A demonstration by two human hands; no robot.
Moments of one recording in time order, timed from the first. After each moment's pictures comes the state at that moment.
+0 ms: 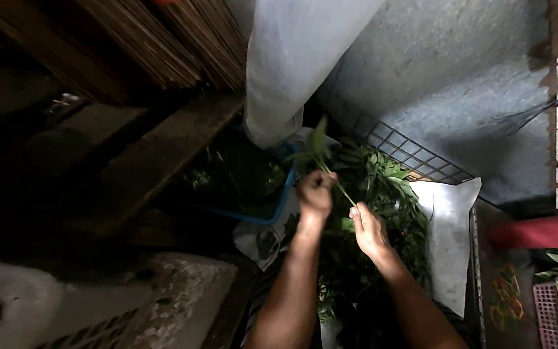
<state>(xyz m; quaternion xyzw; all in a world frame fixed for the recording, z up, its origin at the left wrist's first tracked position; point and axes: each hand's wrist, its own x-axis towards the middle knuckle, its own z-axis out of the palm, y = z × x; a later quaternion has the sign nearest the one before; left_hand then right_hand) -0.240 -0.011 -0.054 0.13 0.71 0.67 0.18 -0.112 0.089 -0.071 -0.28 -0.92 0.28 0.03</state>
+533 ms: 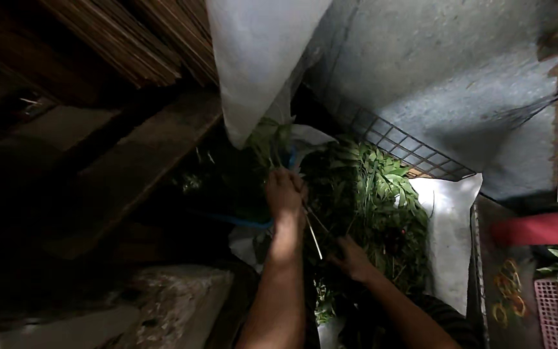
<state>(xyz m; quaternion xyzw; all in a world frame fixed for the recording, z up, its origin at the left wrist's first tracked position) -0.263 -0.024 -0.040 -0.08 0.58 0.79 0.19 -0.085 0.077 -0.158 -0.27 -0.87 0.36 -0.18</state>
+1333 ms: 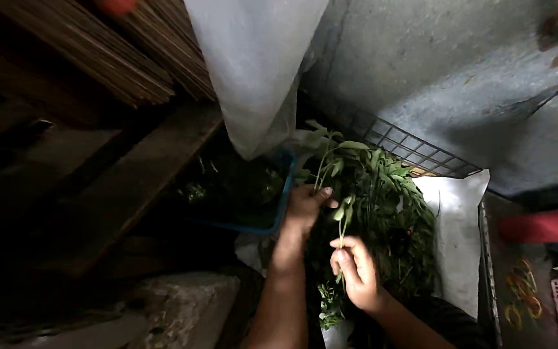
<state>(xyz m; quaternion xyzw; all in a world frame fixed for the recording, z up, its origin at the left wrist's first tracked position) -0.258 -0.026 -0.050 0.12 0.71 0.61 0.34 -0.088 0.020 -0.087 -0.05 -0.75 0.60 0.28</state>
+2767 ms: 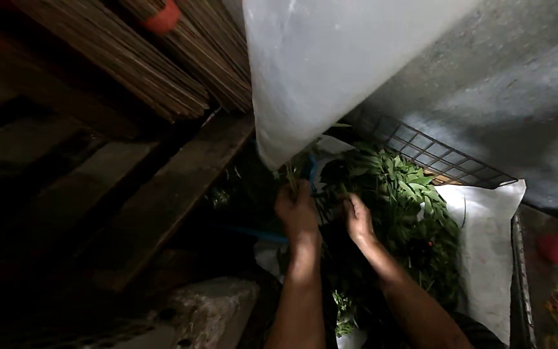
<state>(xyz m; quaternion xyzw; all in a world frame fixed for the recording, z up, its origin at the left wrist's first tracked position) -0.270 -0.031 -0.052 -0.08 0.64 0.76 0.09 -0.204 0.082 -0.132 -0.27 -0.83 0.47 0.15</state>
